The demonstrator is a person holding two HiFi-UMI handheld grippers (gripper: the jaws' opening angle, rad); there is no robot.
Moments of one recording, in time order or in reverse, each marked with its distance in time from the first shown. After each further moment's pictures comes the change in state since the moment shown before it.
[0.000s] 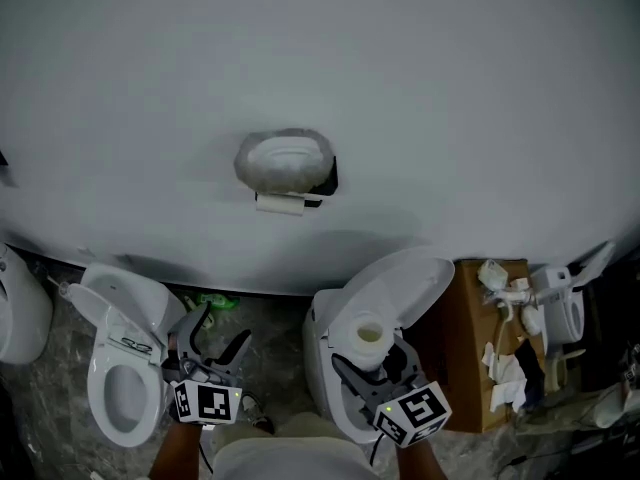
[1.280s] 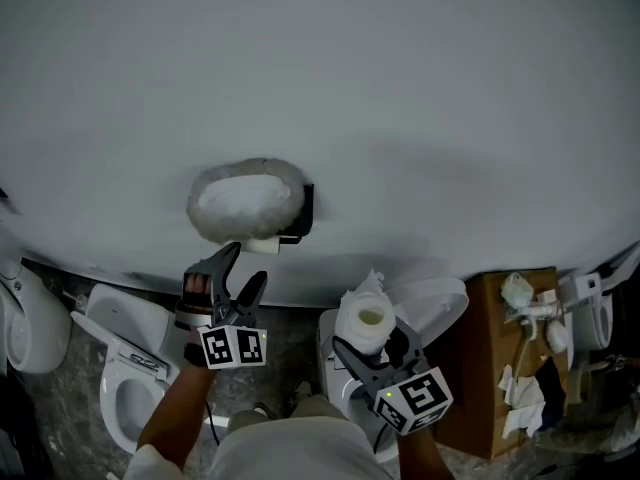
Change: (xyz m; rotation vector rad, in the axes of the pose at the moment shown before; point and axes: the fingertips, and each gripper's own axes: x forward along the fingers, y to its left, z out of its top) left arm 0.222 0.047 0.038 0.474 0.129 0.088; right arm 0.077 -0.130 0.019 0.047 -0.066 0.055
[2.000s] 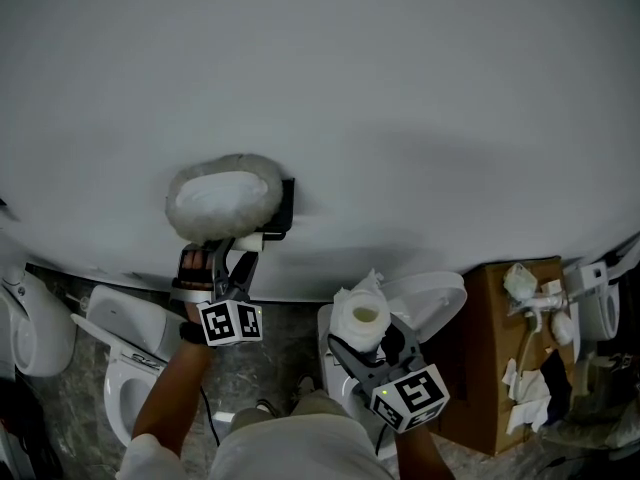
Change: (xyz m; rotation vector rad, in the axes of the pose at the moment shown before) left arm 0.046 -0.002 -0.002 0.153 0.080 -0.016; right arm -0.007 -0.019 -0.014 0.039 -0.010 0.011
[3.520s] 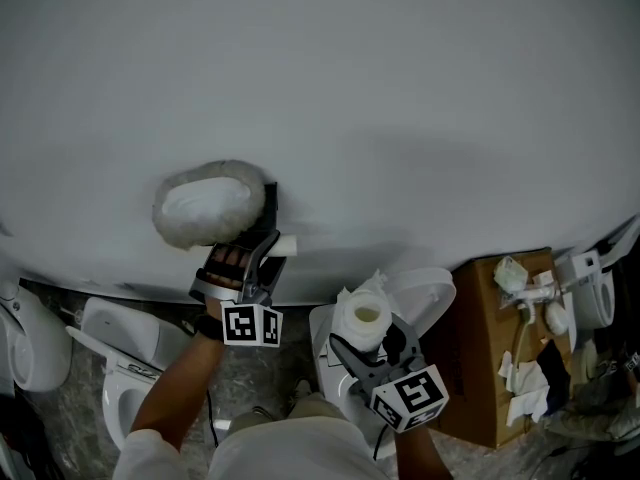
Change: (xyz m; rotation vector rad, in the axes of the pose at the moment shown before) left arm 0.011 -0.020 0.092 0.118 -0.213 -0.083; right arm -0.020 -0.015 0.003 -0.019 -0.012 -0.080
